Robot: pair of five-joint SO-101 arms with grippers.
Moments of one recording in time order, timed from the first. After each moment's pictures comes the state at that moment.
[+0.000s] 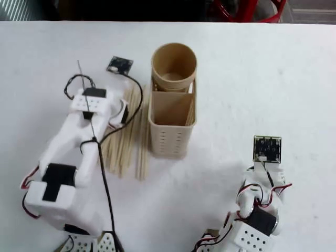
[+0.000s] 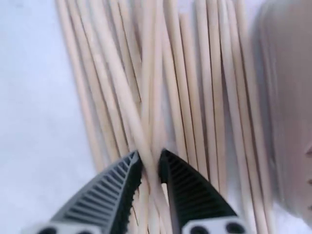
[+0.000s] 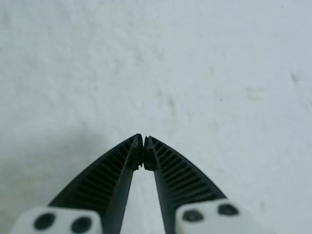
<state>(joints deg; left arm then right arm) 0.1 8.1 20.2 56.2 -7.2 26.3 -102.7 96.4 58.4 27.0</state>
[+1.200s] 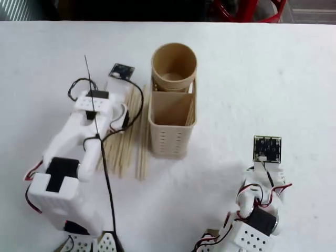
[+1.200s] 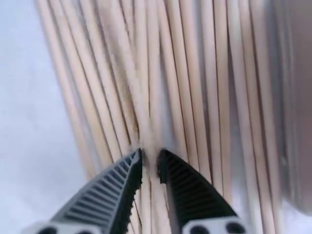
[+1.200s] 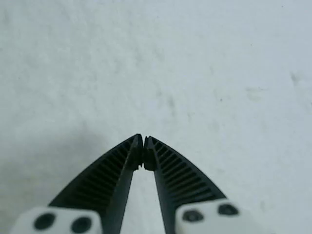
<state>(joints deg) 0.2 13.6 19.8 56.2 -7.3 26.3 -102.7 96.4 58.4 27.0</state>
